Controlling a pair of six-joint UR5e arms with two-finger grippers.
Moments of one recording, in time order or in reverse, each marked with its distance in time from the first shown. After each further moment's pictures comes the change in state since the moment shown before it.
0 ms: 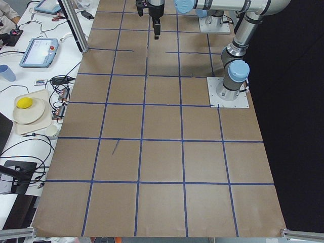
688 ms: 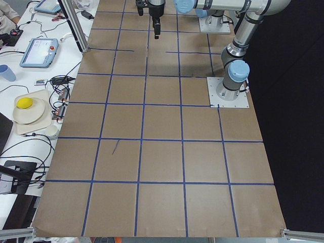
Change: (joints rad) left arm -0.003 0.002 0.000 -0.001 -0.004 -0.004; right arm 0.004 -0.021 -0.023 0.031 -0.087 0.075
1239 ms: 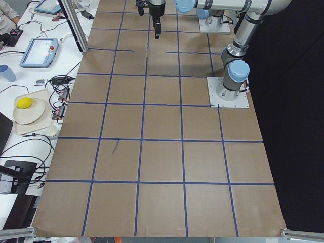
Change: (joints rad) left arm -0.002 0.003 0.001 -0.006 0.002 -0.002; right arm 0.149 -0.079 -0.302 0.421 -0.145 0.388
